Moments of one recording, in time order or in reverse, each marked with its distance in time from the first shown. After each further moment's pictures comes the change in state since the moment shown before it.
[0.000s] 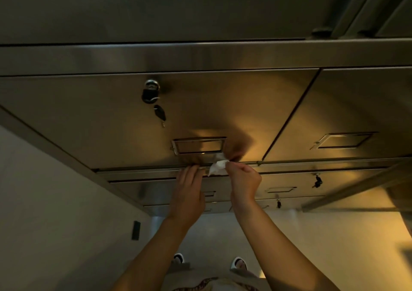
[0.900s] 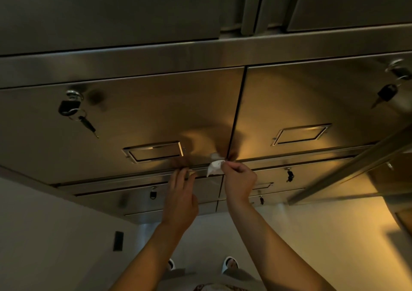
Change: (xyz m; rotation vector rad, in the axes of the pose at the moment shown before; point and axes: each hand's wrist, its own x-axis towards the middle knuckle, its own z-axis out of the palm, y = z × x) left_hand 0.017 0.059 0.049 0.062 -0.066 -0.062; right_hand 0.056 -0.015 -0.067 -0.081 0.079 -0.184
